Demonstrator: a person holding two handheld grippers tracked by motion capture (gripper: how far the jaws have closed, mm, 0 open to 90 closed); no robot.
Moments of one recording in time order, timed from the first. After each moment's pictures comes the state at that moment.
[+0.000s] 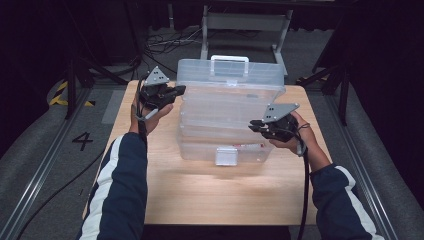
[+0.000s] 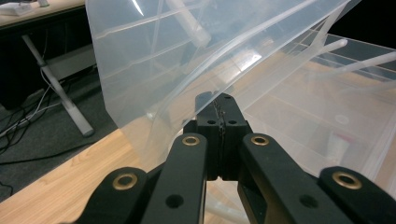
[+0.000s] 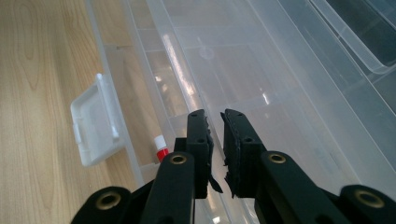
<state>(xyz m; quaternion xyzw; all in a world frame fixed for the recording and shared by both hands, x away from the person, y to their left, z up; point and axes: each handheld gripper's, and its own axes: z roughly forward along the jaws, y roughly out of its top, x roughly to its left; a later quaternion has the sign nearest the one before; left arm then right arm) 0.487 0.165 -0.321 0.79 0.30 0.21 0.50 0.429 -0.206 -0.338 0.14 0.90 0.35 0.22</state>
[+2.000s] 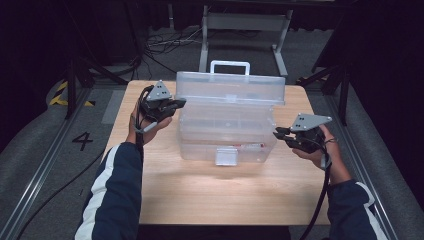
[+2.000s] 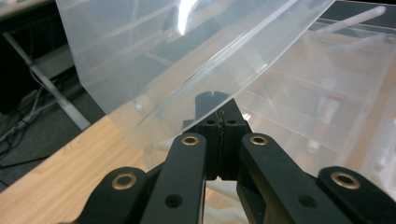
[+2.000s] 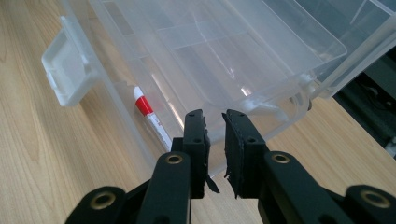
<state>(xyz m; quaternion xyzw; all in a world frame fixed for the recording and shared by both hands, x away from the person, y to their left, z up) 0.466 0.163 -0.342 0.82 0.26 0.22 0.46 0.406 -0.274 -0.358 0.22 0.88 0.35 0.24</state>
